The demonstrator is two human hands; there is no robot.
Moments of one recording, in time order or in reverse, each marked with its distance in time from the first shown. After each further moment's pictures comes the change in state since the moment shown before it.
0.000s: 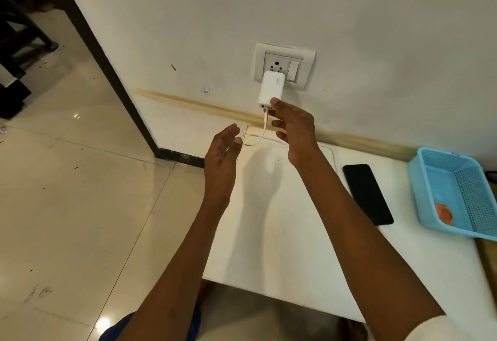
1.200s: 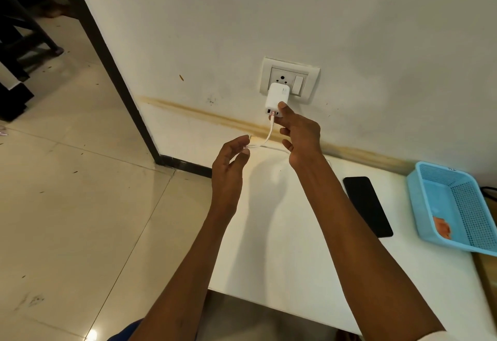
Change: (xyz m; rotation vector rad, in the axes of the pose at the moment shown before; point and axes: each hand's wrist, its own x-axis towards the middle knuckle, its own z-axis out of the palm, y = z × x) left_hand -0.002 0.004 0.003 -0.046 -0.022 0.010; right_hand 0.007 -0.010 0.011 0.024 0.125 0.059
